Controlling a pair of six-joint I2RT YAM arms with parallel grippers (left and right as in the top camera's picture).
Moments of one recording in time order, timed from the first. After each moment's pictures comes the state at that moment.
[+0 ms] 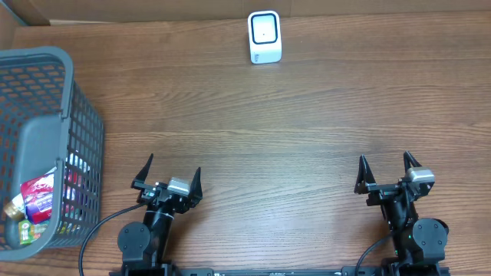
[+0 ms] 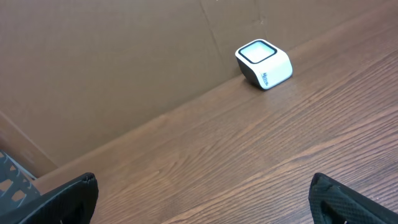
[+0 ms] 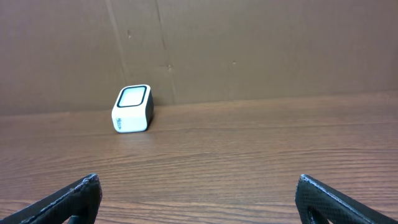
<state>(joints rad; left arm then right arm) 0.05 0.02 0.01 -0.06 0.22 0.42 0.06 0.01 0.02 -0.03 -0.06 0.12</state>
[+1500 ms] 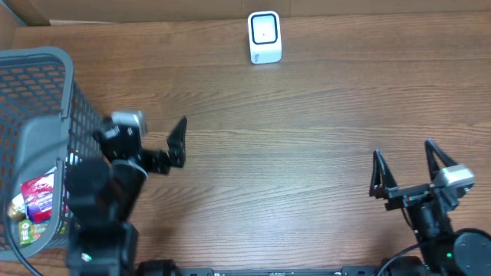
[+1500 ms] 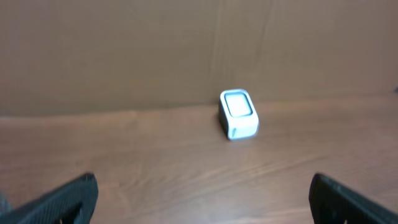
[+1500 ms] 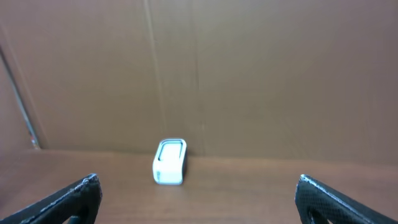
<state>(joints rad) 0.05 0.75 0.94 -0.46 0.26 -0.03 0.06 0.20 0.52 -0.25 -0.17 0.12</state>
